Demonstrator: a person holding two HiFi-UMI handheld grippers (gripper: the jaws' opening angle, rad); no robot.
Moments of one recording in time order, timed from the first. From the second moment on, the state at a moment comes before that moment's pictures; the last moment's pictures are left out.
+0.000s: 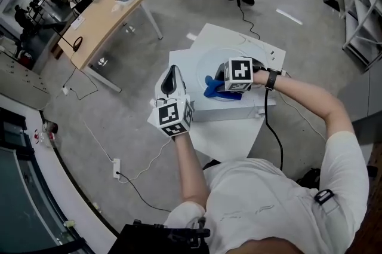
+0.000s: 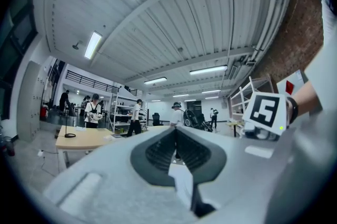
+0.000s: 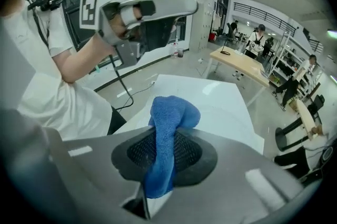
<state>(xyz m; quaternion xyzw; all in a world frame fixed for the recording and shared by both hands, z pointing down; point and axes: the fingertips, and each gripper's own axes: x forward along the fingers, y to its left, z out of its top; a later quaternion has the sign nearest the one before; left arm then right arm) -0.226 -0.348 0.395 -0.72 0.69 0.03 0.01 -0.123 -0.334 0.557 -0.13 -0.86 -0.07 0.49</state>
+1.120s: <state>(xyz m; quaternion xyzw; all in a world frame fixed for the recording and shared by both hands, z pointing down) -0.201 -0.381 0.407 -0.75 0.67 0.03 0.01 -0.023 -0.462 0.567 0.05 -0.83 -0.03 0.56</state>
